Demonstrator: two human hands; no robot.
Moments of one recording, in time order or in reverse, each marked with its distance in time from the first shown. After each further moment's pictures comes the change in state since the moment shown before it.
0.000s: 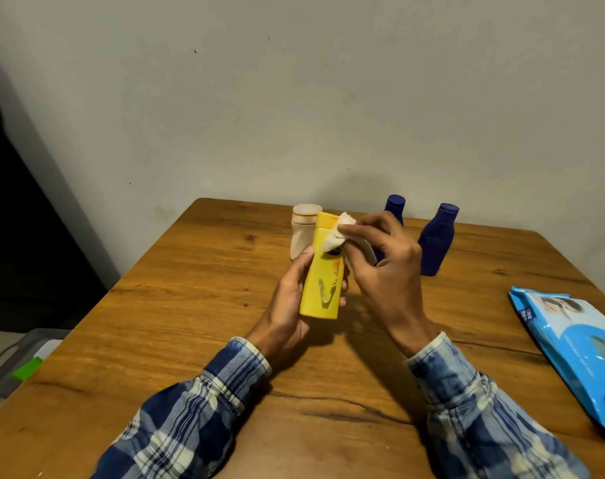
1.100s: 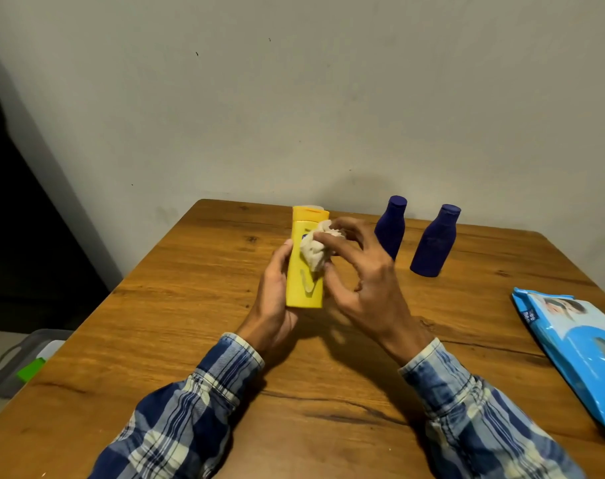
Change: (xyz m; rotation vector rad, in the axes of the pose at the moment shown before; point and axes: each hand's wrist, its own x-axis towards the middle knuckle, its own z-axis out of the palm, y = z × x) left_hand 0.002 0.016 -0.009 -0.042 0.020 0.056; right_hand -0.011 -0.002 0.012 -0.006 -0.224 -0.112
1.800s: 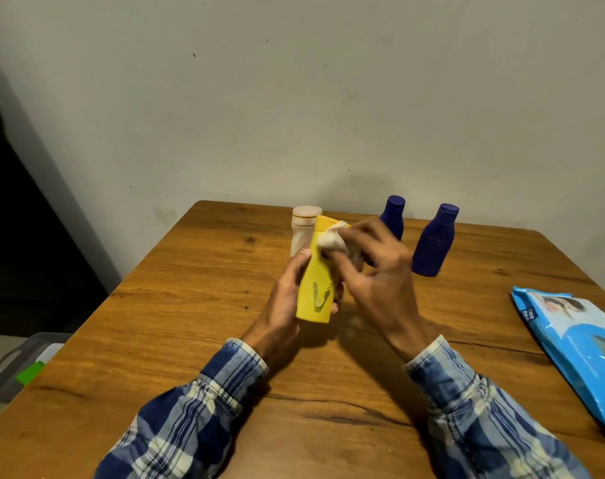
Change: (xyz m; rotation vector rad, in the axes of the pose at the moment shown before) left_hand -0.006 -0.009 0.007 0.256 -0.072 -0.013; right_hand 0.005 0.002 -0.010 0.003 0.158 0.057
